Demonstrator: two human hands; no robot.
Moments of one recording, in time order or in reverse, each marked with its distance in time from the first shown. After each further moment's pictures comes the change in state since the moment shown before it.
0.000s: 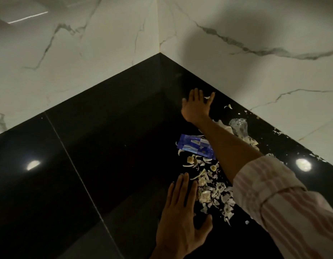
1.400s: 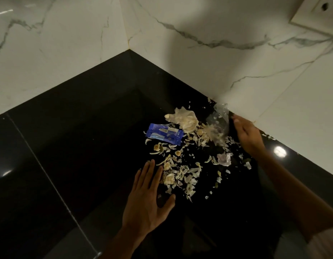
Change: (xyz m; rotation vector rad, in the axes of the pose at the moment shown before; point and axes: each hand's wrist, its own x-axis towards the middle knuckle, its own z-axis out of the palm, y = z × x) left_hand -0.027 0.017 -0.025 -0.168 -0.202 -0.139; right_hand -0.180 0.250 0.012 0.795 0.164 0.075
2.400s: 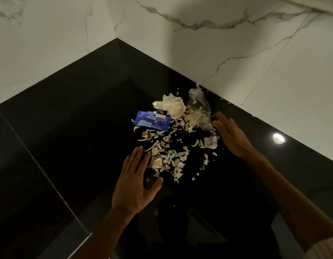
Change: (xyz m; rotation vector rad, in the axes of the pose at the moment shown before) left_hand -0.001 0.004 -0.003 -0.015 0.020 0.002; right_hand -0.054 0.001 0.002 -0.051 -0.191 -0.031
